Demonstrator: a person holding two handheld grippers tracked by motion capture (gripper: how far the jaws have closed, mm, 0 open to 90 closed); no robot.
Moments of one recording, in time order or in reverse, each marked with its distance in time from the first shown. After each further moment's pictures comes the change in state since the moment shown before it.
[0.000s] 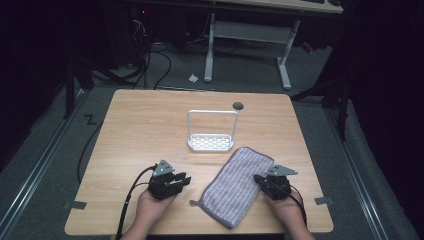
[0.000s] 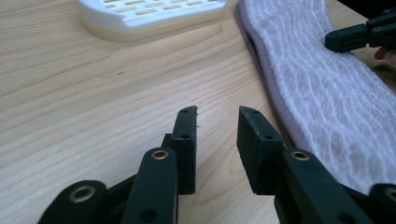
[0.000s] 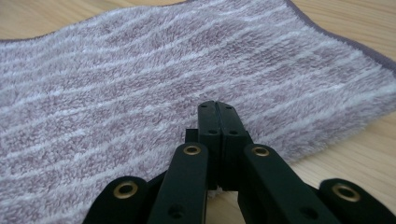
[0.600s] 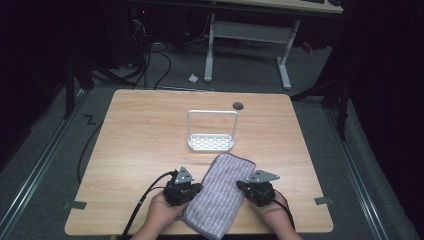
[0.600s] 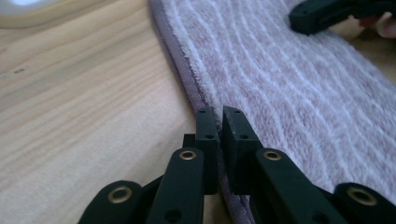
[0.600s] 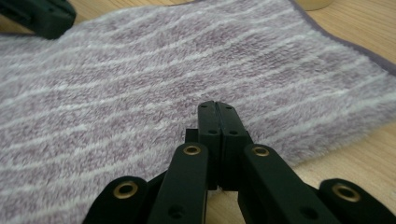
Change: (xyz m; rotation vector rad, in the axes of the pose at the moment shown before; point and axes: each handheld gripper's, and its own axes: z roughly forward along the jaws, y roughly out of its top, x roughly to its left) left arm -0.035 -0.006 0.020 0.134 -0.043 0.149; right arm 0.043 0.009 0.011 -0.003 0.111 -0.092
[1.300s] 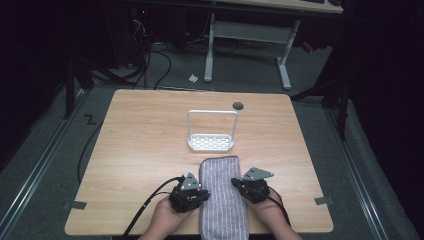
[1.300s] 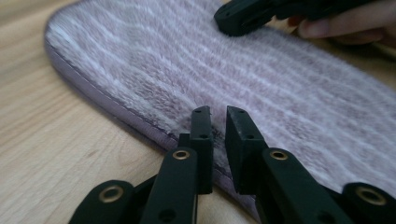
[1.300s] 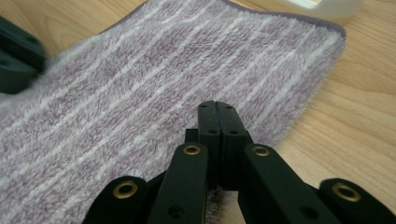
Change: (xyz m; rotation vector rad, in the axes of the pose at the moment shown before) left arm -0.022 0.003 0.010 0.024 -0.075 0.033; right arm 0.005 0.008 0.012 -0.018 0.022 -0.026
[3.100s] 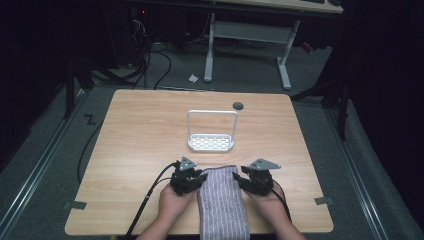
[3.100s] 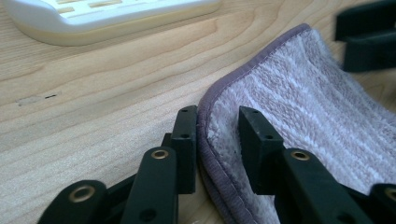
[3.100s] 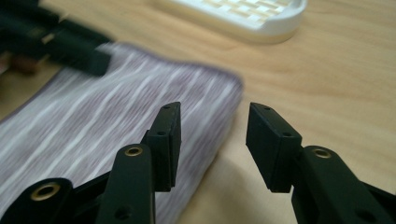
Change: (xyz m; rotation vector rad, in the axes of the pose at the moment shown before) left arm 0.043 0.016 0.017 -0.114 0.176 -0.219; right arm -0.021 0.022 0.000 -0.027 -0.078 0.180
